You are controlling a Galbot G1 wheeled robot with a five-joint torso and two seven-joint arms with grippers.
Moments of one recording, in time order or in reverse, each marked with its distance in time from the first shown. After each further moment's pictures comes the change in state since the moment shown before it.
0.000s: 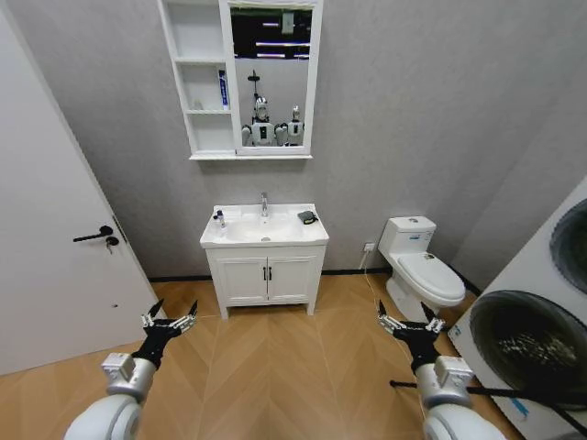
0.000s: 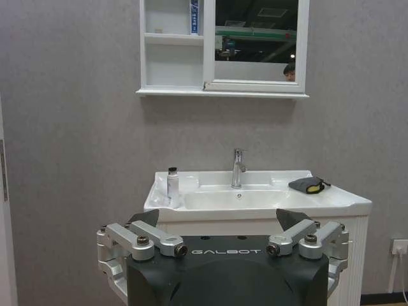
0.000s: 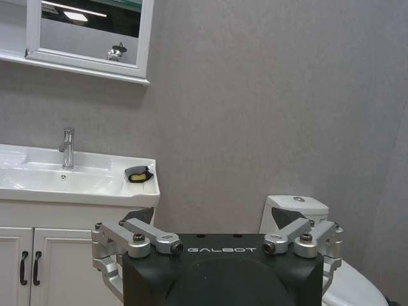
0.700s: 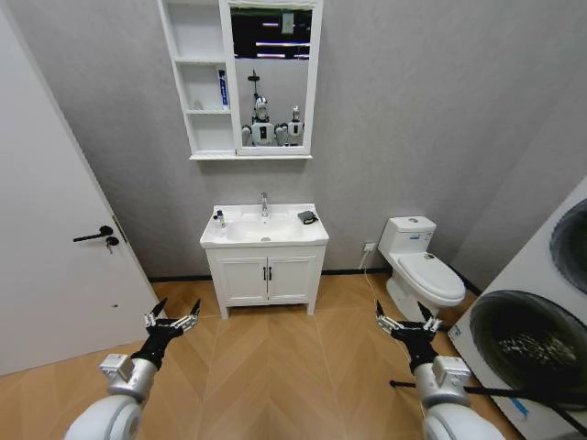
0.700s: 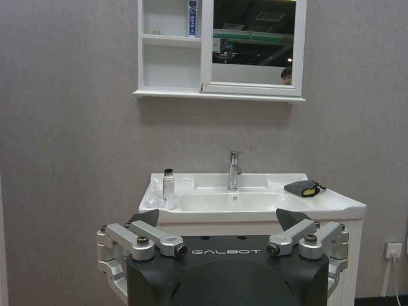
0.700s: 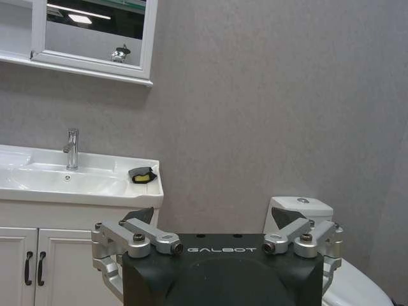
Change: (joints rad) left arm -0.005 -0.008 0.004 0.000 -0.004 -0.005 0.012; right arm 0.002 -0.005 -0.004 -0.009 0.004 0.012 -0.006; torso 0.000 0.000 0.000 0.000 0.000
